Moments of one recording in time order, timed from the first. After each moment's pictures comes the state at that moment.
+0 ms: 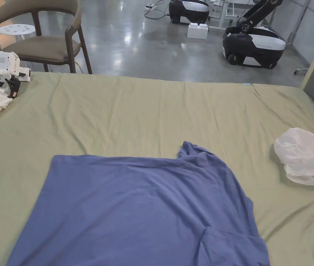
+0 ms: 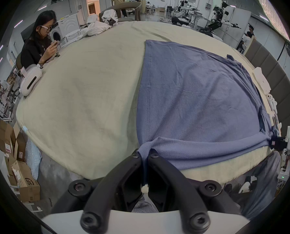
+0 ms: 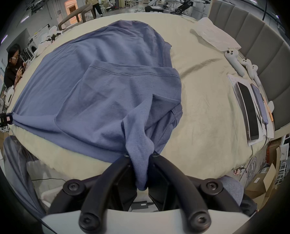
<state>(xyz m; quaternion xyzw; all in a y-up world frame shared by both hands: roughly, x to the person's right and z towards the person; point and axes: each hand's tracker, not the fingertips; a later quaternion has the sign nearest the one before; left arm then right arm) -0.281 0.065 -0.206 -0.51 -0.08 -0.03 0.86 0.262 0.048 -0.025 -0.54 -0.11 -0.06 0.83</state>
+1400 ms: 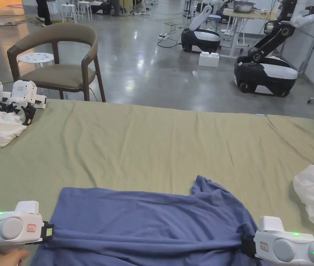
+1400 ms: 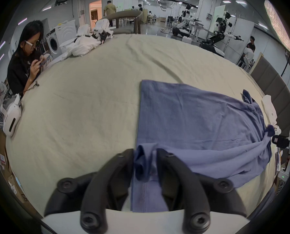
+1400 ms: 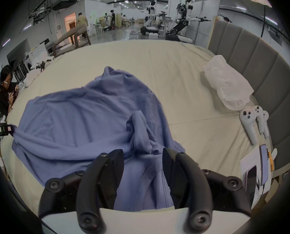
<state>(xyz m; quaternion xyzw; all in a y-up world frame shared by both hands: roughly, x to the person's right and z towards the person) -0.225 0.064 -0.410 -0.47 -0.08 0.00 0.88 0.325 0.073 -0.228 -0.45 -0.14 -0.05 0.88</state>
